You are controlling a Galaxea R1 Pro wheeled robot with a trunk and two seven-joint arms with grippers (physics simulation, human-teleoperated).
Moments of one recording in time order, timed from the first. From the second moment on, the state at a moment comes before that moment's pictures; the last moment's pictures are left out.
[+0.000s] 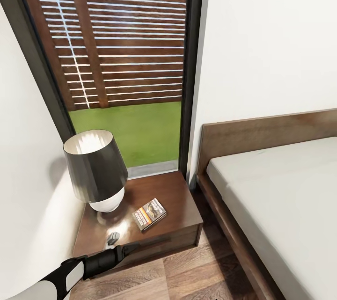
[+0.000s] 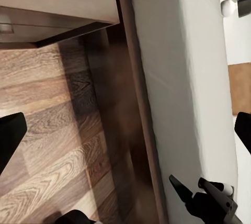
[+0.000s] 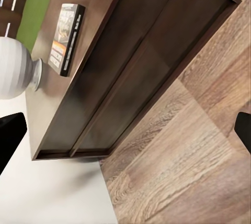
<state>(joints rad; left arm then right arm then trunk) -0.61 0.15 -0.10 -0.16 0.48 0.31 -0.99 -0.12 -0.10 0.21 -0.33 -1.07 -0.19 0.81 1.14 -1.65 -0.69</state>
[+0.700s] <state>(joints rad) -0.55 0.15 -0.10 -0.15 0.42 0.25 -0.99 -0.12 -0.10 0.21 -0.25 -1.07 -0.19 0.79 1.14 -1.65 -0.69</state>
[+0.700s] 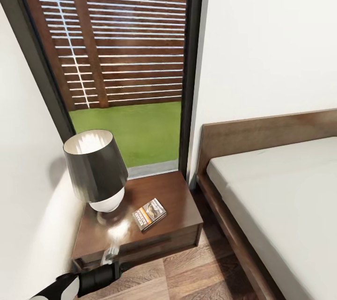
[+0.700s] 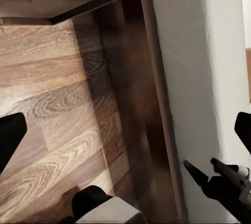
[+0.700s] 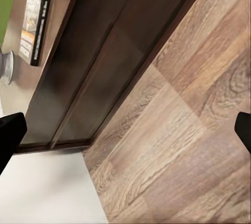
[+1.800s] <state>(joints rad) -0.39 0.15 -0.10 -0.02 0.40 0.06 -0.90 -0.12 -0.10 0.21 -0.04 -1.07 -0.20 0.57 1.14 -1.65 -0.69</state>
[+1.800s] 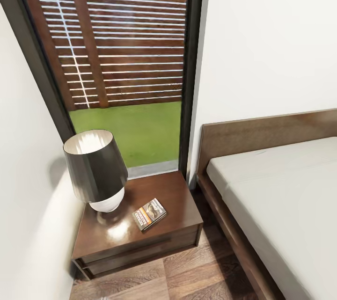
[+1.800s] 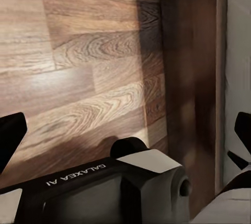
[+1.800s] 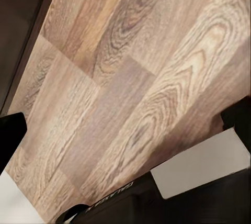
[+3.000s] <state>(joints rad) -0.39 0.14 -0.09 -0.01 0.40 0.06 -0.86 -0.11 -0.09 0.22 -0.03 -1.06 -0.20 0.35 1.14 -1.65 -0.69</state>
